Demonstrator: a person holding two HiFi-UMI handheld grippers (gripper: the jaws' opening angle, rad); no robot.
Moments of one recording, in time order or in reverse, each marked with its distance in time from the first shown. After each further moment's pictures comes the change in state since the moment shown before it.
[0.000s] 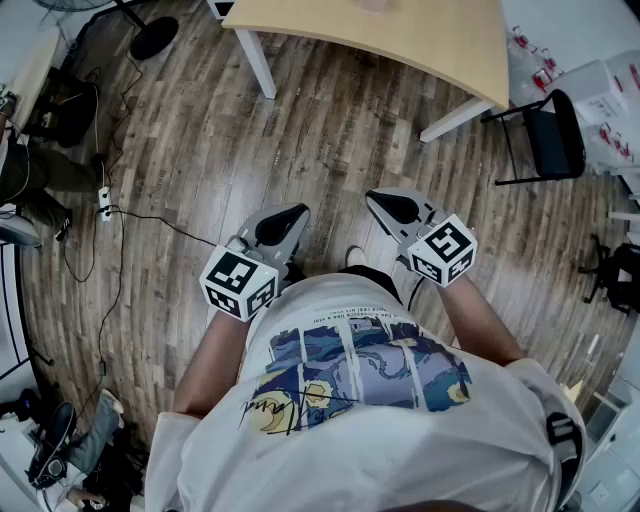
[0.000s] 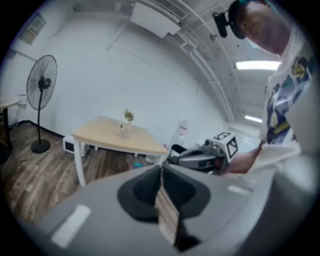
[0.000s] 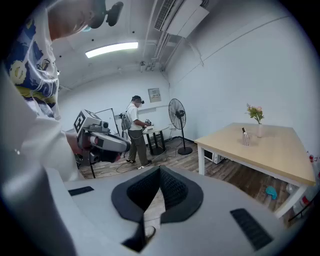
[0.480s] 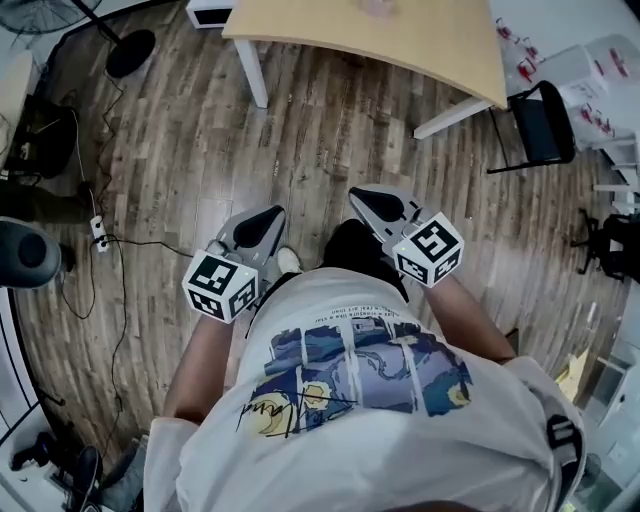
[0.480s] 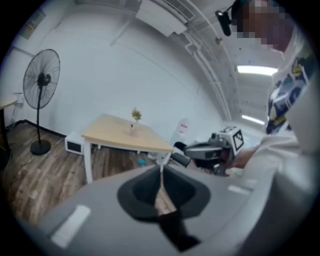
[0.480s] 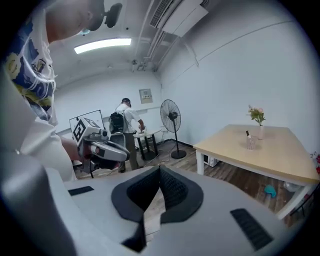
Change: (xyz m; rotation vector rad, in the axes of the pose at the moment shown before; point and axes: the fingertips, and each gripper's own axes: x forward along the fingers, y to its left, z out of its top) left arm -0.067 0.145 0.004 0.008 0.054 -0.025; right arm 0.129 0.030 0.058 0.044 -0.036 -0.093
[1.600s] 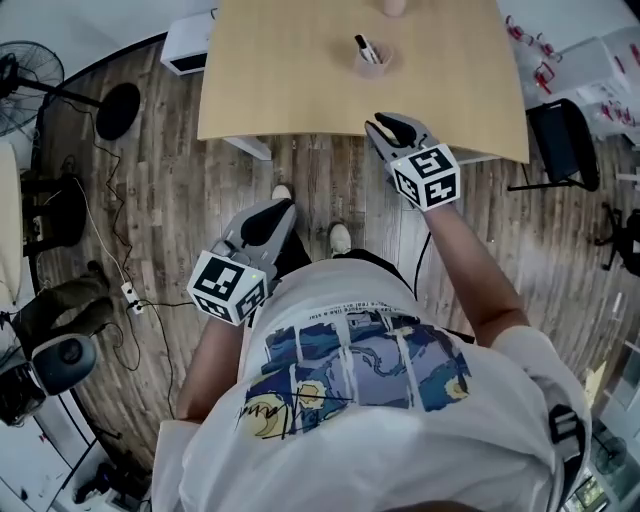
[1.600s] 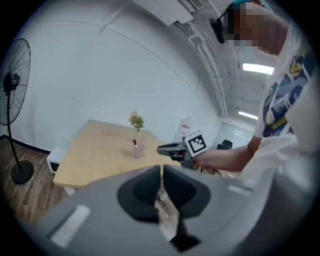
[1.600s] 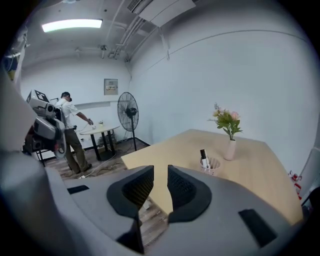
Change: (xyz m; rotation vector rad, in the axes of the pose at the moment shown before) left arm 0.240 0.178 0.193 0.080 0.026 -0.091; right arm 0.161 -0.434 0.096 -0.001 0.046 -0.364
